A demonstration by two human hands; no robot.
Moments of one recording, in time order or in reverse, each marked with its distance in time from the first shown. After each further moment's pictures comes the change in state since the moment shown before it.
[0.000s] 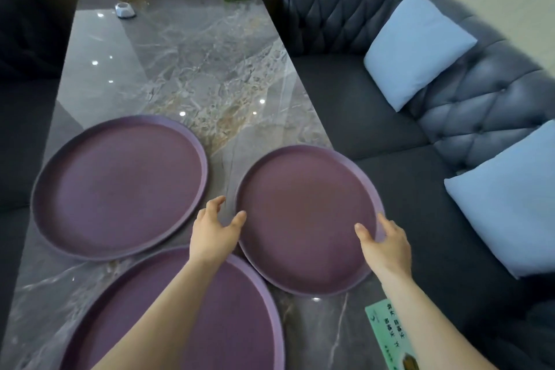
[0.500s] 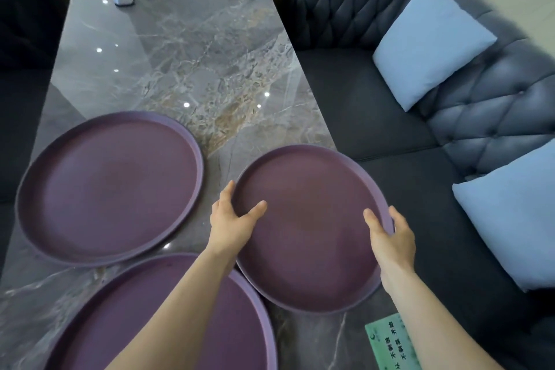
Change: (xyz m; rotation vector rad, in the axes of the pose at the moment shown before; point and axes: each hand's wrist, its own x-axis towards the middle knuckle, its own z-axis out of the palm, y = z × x) left_hand 0.016 0.035 0.031 -0.395 -0.100 -0.095; right_hand 0.036 -0.020 0.005 0.370 0.040 0.115
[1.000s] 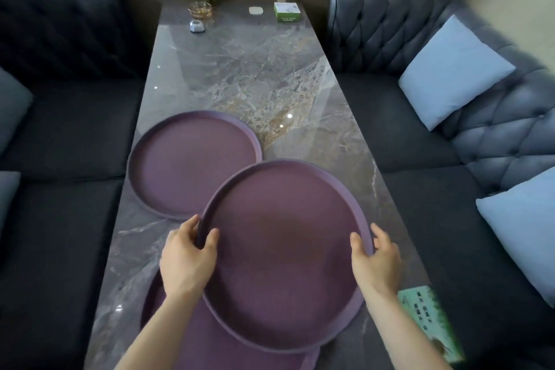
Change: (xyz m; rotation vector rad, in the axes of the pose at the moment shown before) left_hand -0.123 -0.057 -0.167 0.410 0.496 0.044; right_hand -0.168 0.012 0.029 -0.263 -0.013 -0.244
